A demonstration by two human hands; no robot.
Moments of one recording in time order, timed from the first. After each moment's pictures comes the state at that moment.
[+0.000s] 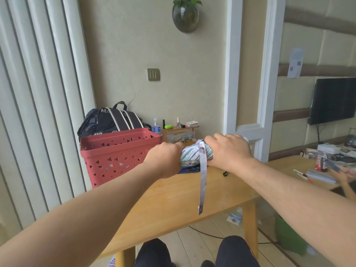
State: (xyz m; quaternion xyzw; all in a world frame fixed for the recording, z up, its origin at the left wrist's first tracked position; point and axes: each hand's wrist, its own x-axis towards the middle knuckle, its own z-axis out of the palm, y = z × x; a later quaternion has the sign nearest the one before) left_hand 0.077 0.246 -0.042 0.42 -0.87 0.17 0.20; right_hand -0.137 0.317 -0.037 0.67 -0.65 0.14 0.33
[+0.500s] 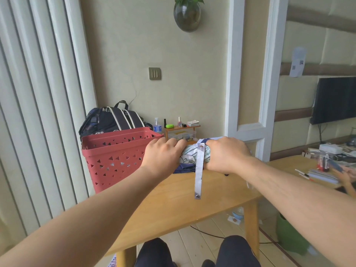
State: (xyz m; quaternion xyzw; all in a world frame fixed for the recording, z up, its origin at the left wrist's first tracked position) left_hand 0.087 0.234 -0.060 0.32 -0.80 0.40 0.32; right_hand -0.124 0.316 -0.035 0.66 -0.71 0.13 0.22
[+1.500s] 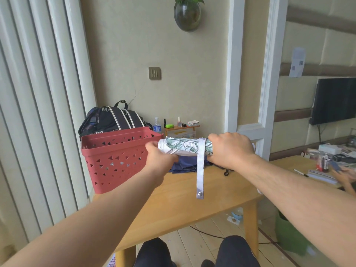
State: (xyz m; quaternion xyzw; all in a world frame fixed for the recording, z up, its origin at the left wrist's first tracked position) left_hand 0.083 0.245 -0.067 0.48 -0.58 -0.43 0.49; right_hand -0.125 0.324 -0.022 0.64 -0.70 0.13 0.29
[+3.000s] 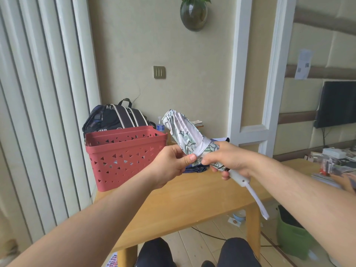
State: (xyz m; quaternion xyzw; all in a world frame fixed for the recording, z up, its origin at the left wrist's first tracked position) left_hand 0.089 0.264 -0.064 0.24 -0.74 -0.48 0.41; right_hand -0.109 0.339 -0.020 0.60 -0.60 0.35 -0.38
